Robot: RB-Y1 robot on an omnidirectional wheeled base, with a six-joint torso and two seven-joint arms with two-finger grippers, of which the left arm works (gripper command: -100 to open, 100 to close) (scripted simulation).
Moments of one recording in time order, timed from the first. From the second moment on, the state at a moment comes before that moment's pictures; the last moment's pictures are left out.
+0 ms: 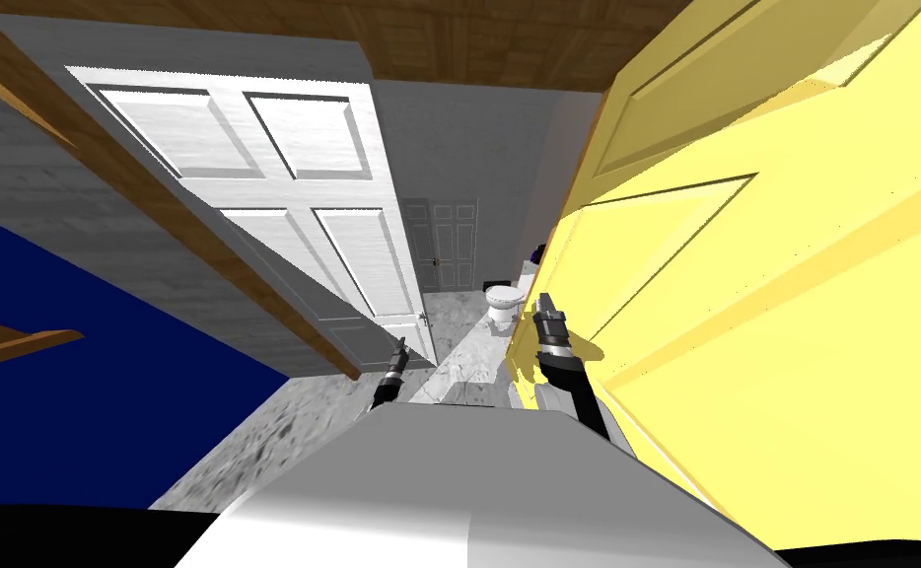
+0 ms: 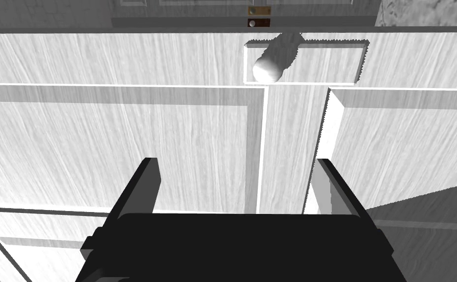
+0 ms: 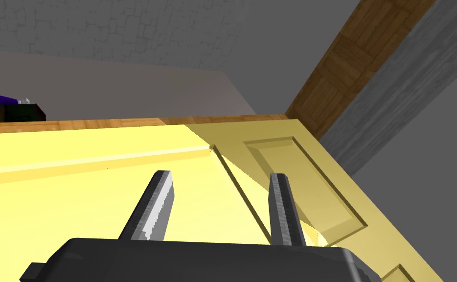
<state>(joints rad) 0.17 0.17 0.07 -1.01 0.02 -0.77 0.15</state>
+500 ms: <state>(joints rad) 0.14 0.17 0.07 -0.92 0.03 -0.77 0.16</state>
